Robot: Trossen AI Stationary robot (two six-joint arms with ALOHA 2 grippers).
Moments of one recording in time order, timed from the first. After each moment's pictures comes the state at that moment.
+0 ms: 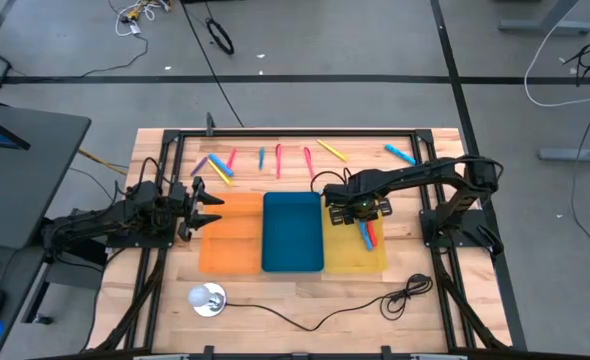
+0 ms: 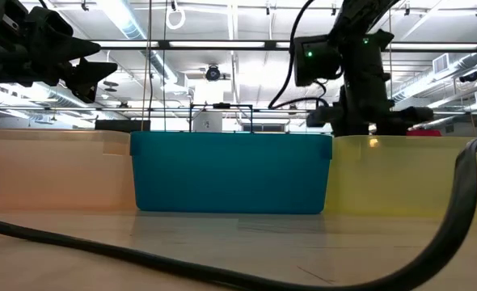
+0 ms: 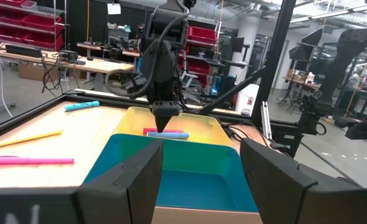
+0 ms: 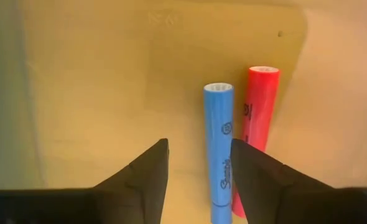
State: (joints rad) left arm 0.24 0.02 0.01 0.10 0.29 -0.20; right arm -0.10 1.69 1.07 -0.99 -0.07 1.29
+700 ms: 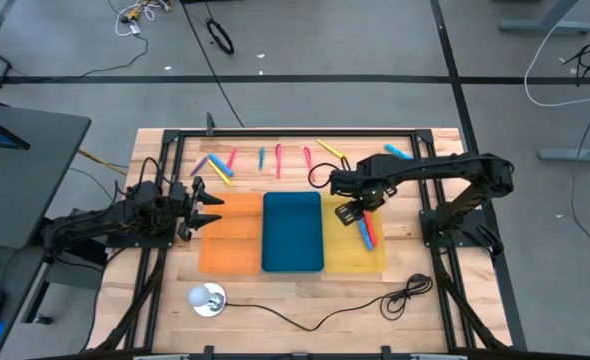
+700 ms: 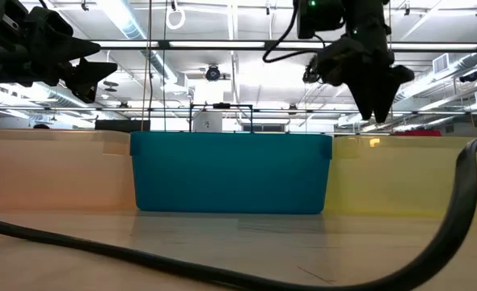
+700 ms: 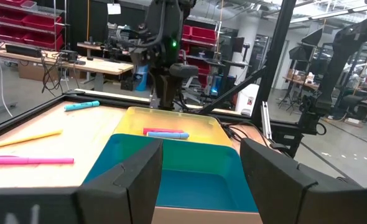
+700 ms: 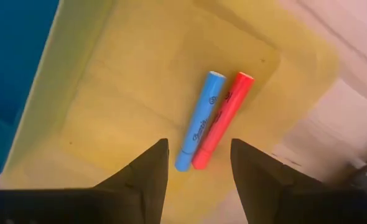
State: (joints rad) left arm 0.24 0.02 0.01 0.10 0.29 -0.20; right arm -0.10 1.59 1.29 -1.28 -0.07 0.88
